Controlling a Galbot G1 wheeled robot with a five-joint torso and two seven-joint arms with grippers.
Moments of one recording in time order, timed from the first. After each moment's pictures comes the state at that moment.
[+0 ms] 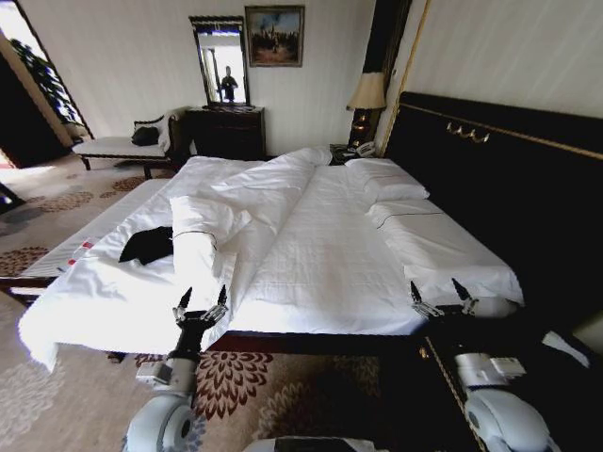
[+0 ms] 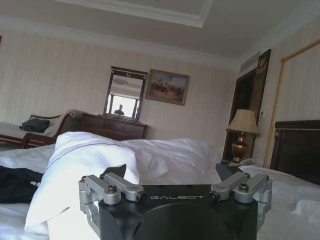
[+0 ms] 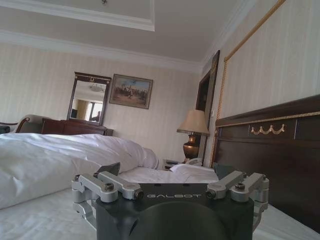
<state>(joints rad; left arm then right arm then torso) 1.70 -1.36 -0.58 -2.24 -0.38 -0.11 -0.04 -1.76 1.12 0.87 2.13 0.39 0.22 0.04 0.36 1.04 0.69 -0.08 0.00</state>
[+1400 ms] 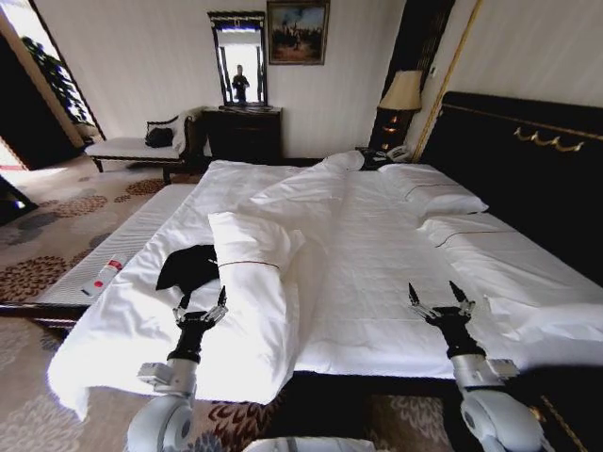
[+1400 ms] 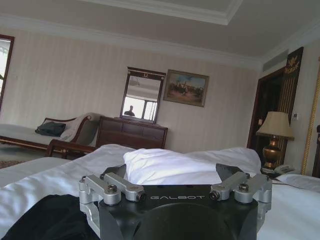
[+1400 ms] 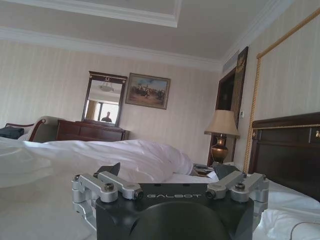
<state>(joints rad) 1.69 -1.36 -0.57 -2.23 -0.38 -0.12 -0.04 -1.75 1.13 0.85 2.11 0.37 0.24 0.03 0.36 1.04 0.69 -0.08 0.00</state>
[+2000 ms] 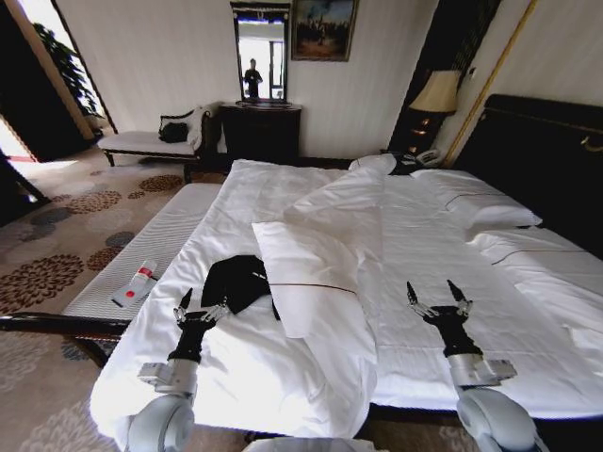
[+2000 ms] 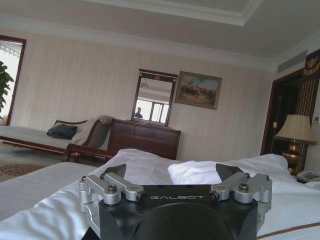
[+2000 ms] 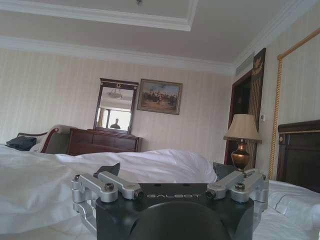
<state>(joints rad) 1.70 -1.36 -0.57 -2.23 -0.37 -0.12 -0.04 -1.73 1.13 0.83 2.10 0.39 0.27 0.04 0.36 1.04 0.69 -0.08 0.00</state>
